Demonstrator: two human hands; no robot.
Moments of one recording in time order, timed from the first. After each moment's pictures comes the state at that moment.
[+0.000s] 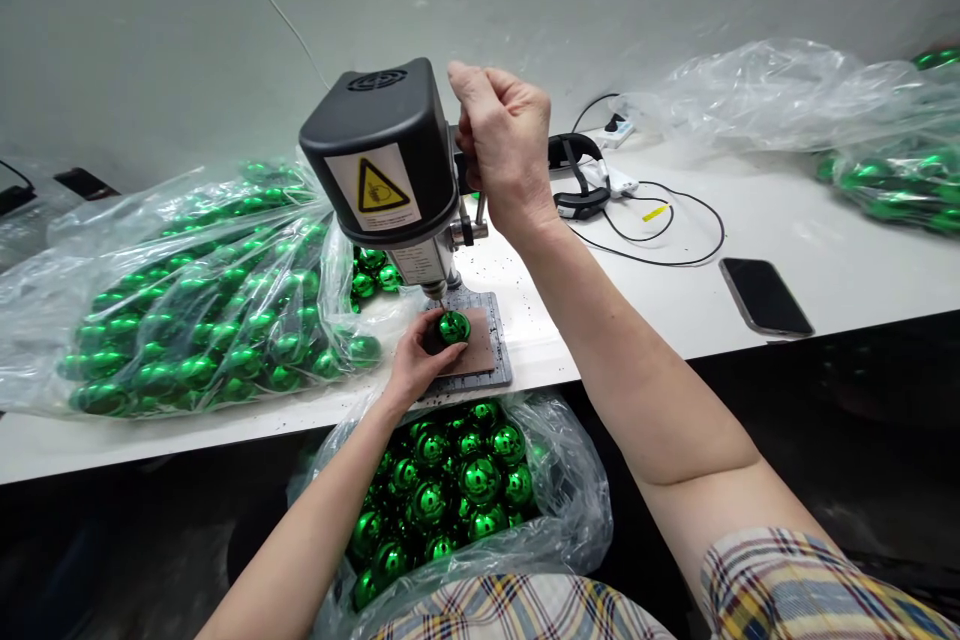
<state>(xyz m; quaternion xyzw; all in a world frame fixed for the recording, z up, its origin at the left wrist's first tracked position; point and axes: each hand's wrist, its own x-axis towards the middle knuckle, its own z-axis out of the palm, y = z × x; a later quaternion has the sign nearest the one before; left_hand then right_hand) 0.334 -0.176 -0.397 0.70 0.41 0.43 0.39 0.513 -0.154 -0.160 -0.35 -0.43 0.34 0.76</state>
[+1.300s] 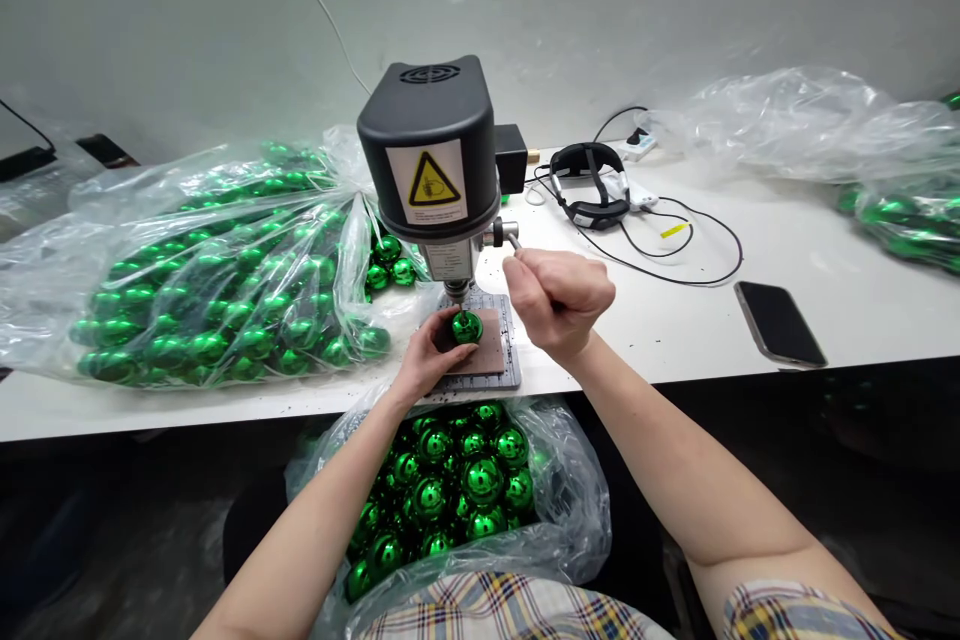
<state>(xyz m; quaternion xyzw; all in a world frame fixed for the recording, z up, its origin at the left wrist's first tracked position) 0.332 -0.178 -0.405 0.65 0.39 0.43 0.49 0.514 -0.203 -0.260 -0.19 -0.62 0.02 0.76</state>
